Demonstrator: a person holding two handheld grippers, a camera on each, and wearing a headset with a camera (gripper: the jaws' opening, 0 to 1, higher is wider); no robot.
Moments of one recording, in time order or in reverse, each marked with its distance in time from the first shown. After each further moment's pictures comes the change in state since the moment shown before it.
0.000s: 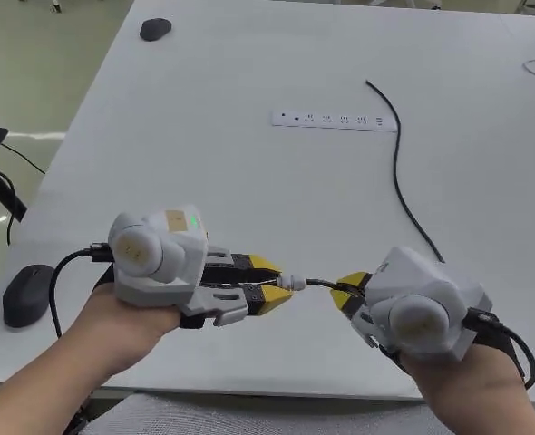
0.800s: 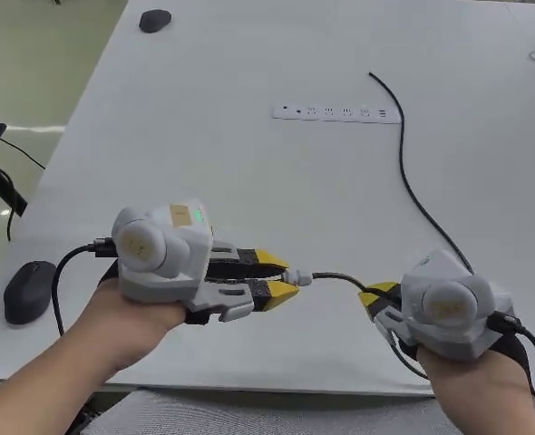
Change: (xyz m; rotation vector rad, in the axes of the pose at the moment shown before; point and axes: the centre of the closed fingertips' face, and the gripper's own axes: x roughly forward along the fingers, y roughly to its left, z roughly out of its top) left arm 0.005 0.000 0.002 -0.008 -0.006 -0.013; right arm 0.010 -0.022 -0.047 0.282 0.036 -0.070
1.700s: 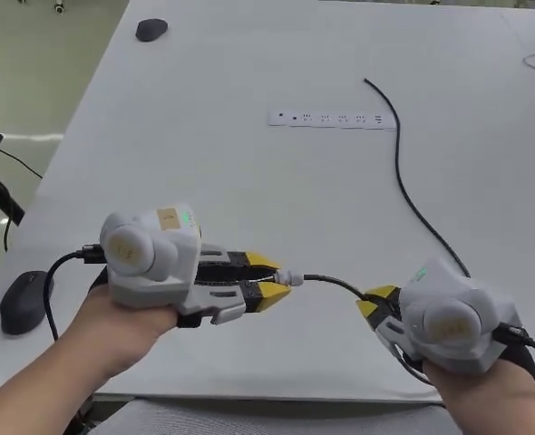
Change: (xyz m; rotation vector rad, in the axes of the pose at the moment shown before) left arm -0.005 0.007 0.005 -0.018 -0.010 0.026; right arm -0.016 0.007 0.010 -0.154 -0.014 0.029
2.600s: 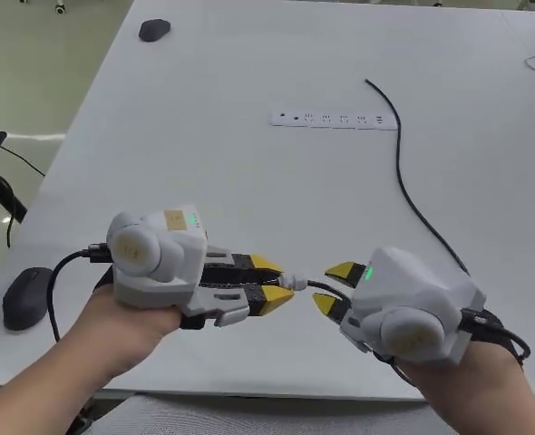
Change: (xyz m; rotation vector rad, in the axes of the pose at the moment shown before) left arm 0.003 -0.009 -0.003 0.001 0.015 -0.011; right arm -0.004 0.045 0.063 -0.305 -0.084 0.109
